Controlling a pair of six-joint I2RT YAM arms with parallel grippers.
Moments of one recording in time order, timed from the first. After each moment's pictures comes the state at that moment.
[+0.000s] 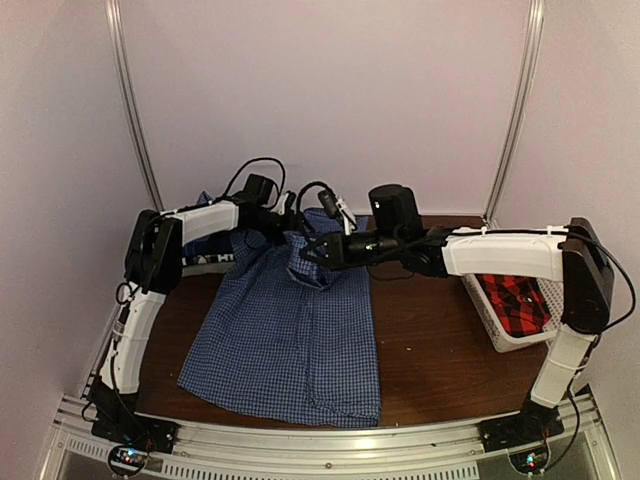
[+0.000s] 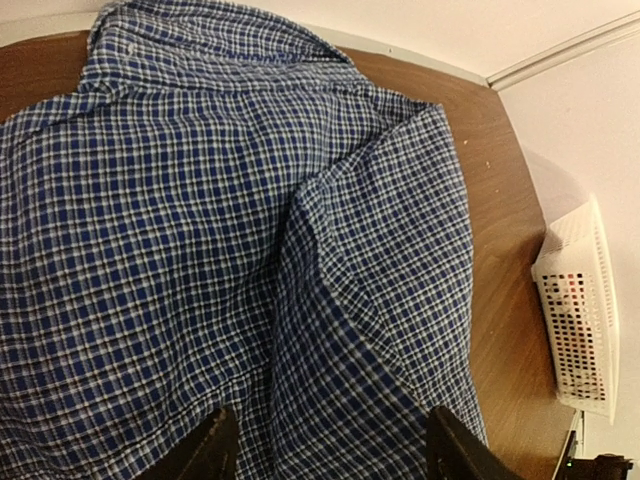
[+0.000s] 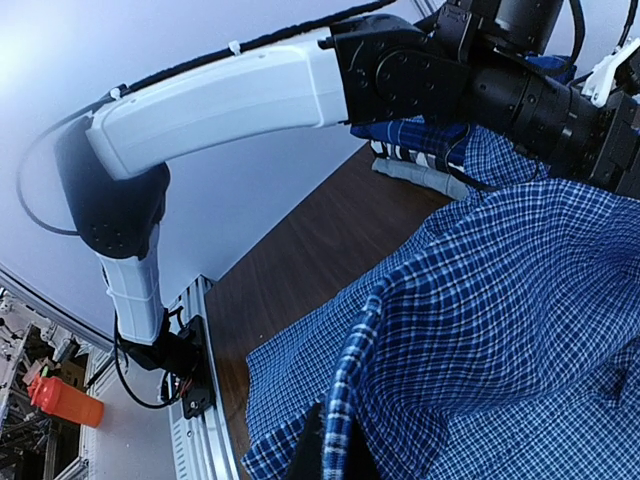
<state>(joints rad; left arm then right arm) -0.44 2.50 2.12 -0.36 0.56 -0.45 0.80 1.77 1.30 0.15 -0.52 0.47</state>
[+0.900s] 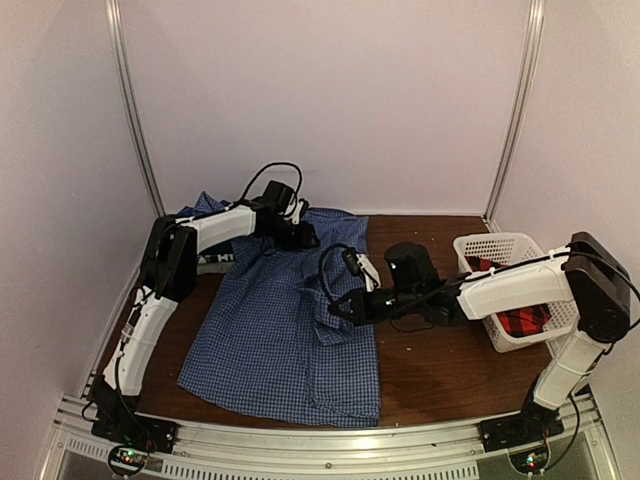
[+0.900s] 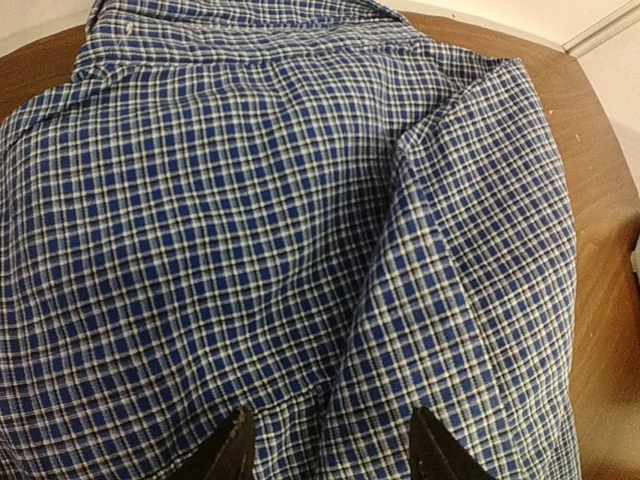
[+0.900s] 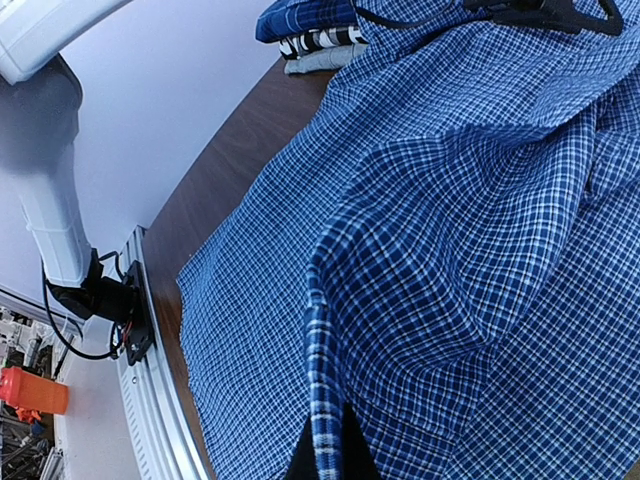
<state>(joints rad) -0.52 2.59 2.25 -0.48 0.30 -0.32 0.85 1.65 0.88 0.29 -0.38 0.53</state>
